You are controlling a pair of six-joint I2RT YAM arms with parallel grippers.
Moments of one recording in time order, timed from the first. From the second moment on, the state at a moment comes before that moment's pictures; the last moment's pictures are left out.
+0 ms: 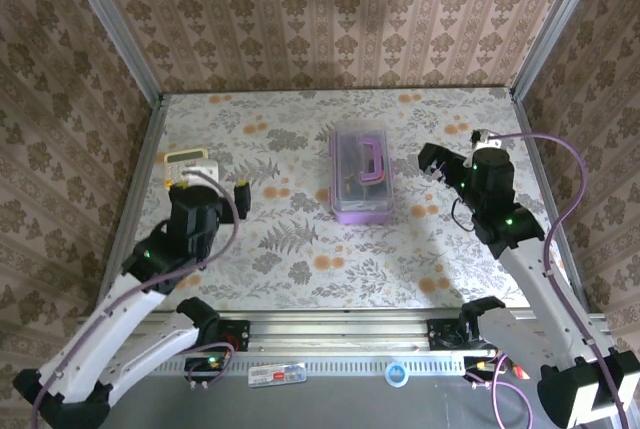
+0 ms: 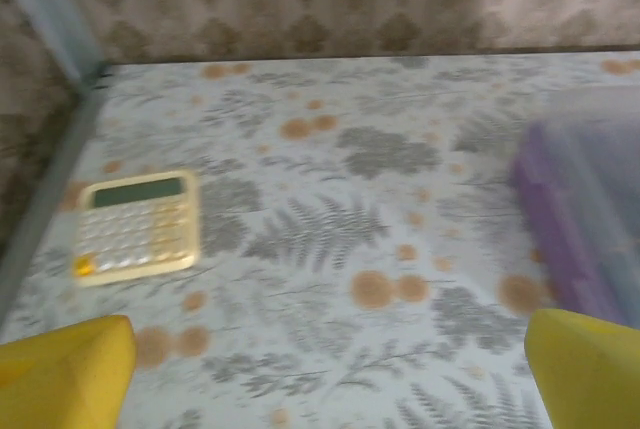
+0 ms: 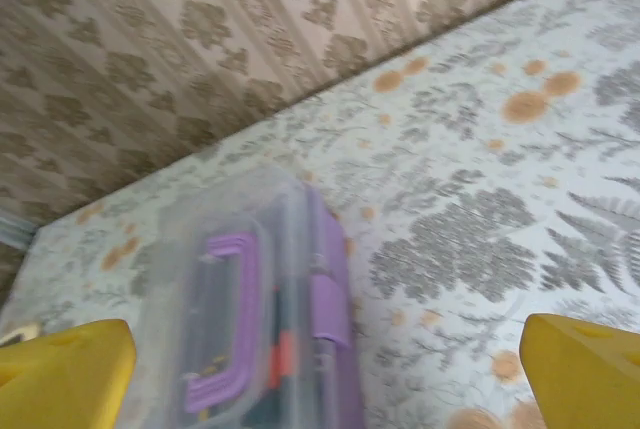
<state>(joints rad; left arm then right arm) -0.67 0.63 0.73 -0.56 -0.58 -0.18 0.19 0.88 0.80 -0.33 0.11 0.55</state>
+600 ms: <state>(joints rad) -0.18 0.89 0.06 0.65 -0.46 0.14 0.19 0.76 0.45 0.10 0.04 0.09</state>
